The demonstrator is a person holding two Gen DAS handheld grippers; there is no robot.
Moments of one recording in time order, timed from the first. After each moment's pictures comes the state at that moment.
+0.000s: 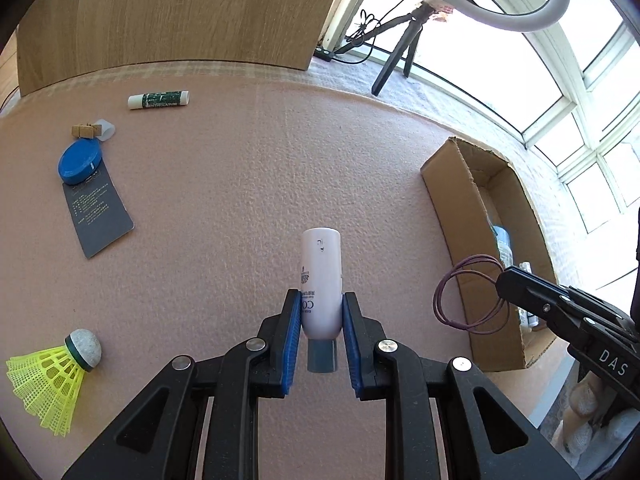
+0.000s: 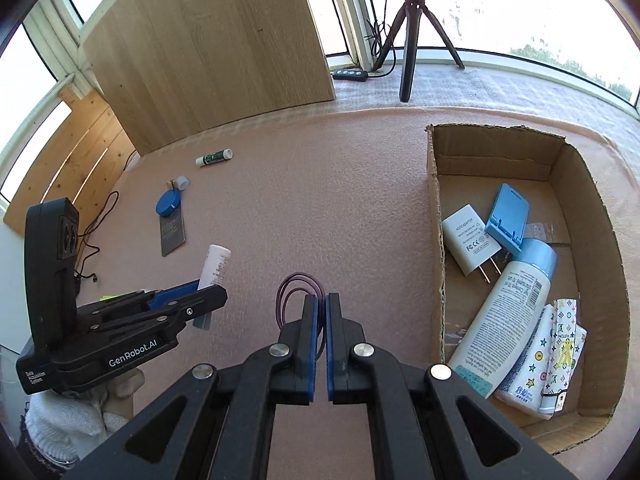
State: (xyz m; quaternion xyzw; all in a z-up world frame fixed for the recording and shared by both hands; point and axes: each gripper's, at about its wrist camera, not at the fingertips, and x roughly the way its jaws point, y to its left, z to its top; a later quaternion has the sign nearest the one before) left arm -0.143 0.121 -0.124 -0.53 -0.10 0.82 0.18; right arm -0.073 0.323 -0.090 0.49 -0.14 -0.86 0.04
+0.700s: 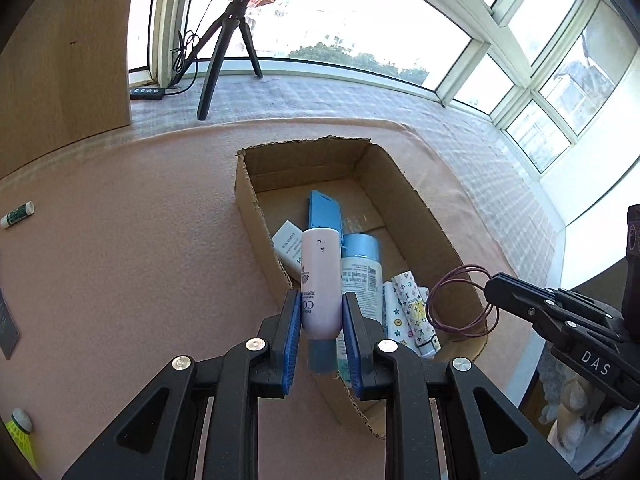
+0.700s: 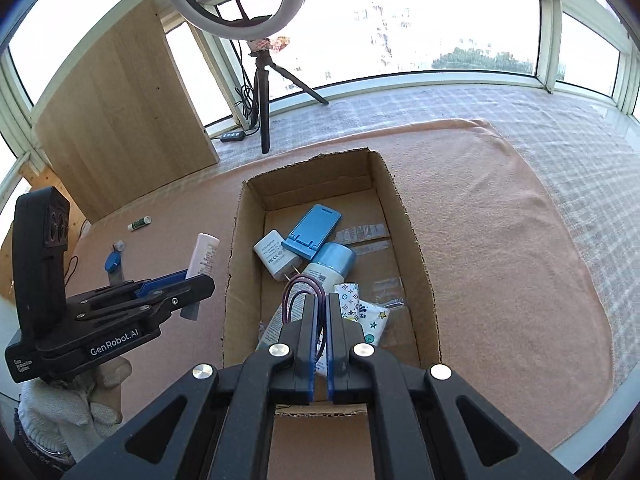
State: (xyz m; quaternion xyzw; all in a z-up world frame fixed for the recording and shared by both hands) left arm -0.143 0.303 -0.078 -0.50 -0.02 0.81 0.30; right arm -0.001 0.459 -0.055 0.45 -0.17 -0.87 -0.08
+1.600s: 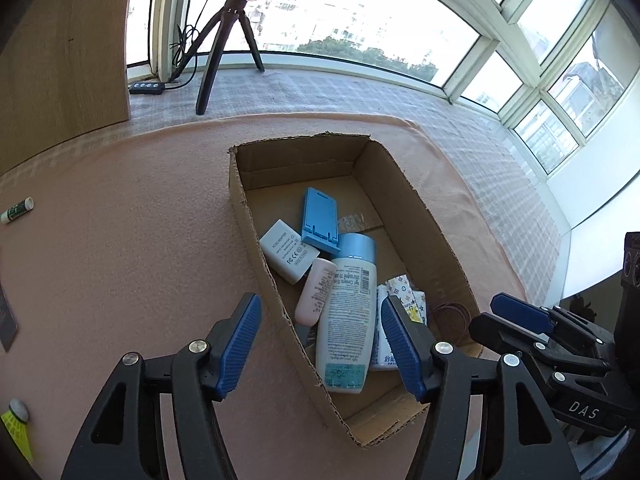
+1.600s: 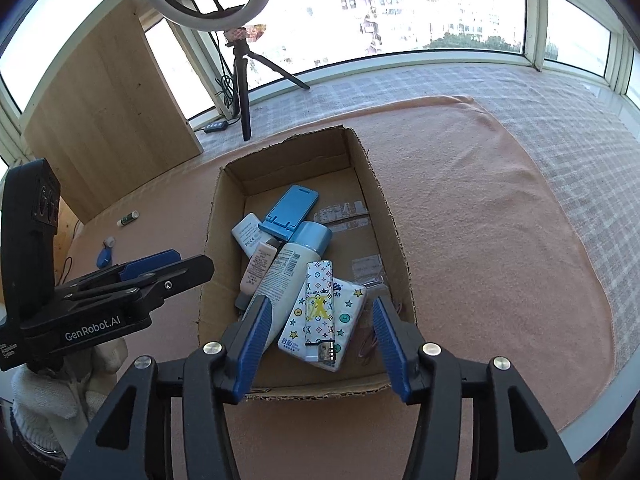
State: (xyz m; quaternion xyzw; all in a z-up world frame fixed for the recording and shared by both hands) left arm -0.145 0.307 -0.078 -0.51 -0.02 0.81 0.29; right arm 0.006 0.465 -0.066 0.47 -0.19 -0.86 -0.09
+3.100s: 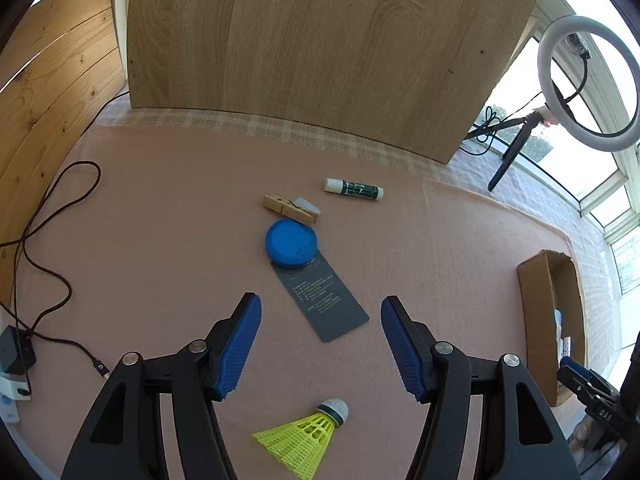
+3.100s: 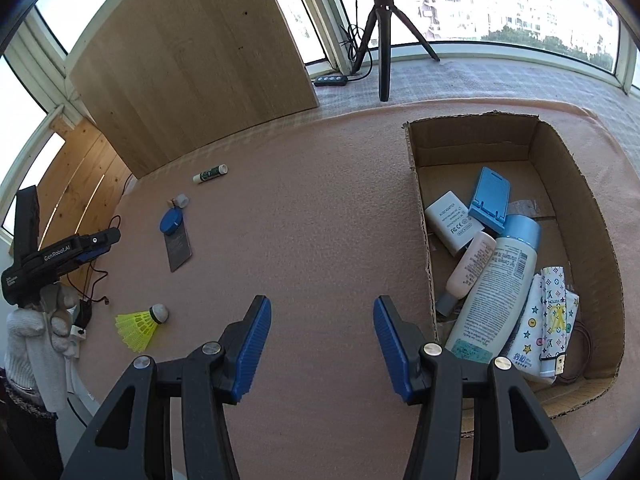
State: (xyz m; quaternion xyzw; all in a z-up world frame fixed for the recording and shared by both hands) left arm -0.213 -0.074 -0.066 -0.52 -0.12 0.84 0.04; right arm -0.071 0.314 -0.082 0.50 -0.18 -0.85 0.02
